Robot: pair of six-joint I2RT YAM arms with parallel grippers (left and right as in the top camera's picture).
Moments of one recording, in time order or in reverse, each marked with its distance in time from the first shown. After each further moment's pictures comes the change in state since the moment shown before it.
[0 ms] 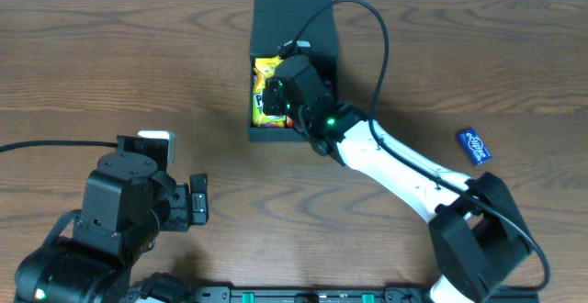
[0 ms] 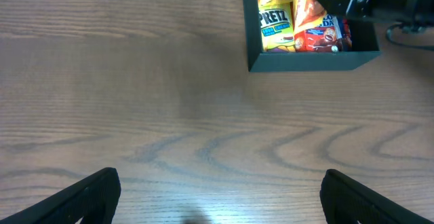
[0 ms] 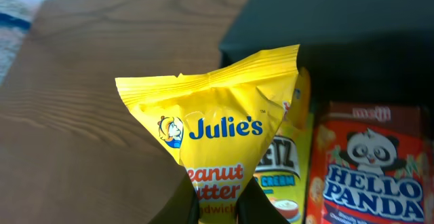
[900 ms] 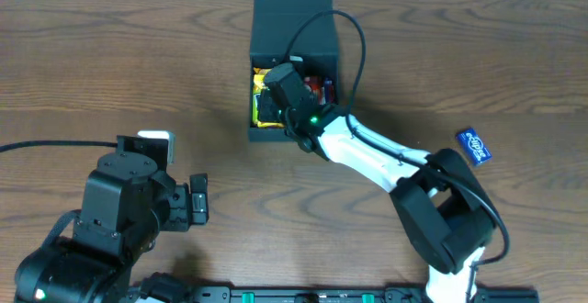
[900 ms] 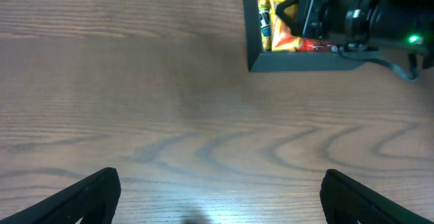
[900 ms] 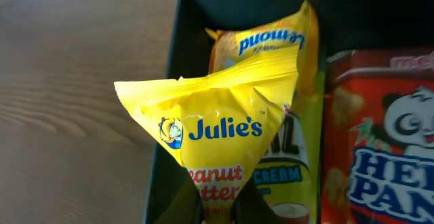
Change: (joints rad) left arm 0.000 0.000 0.000 0.000 0.000 0.000; right arm 0.010 0.161 0.032 0.019 -0.025 0.071
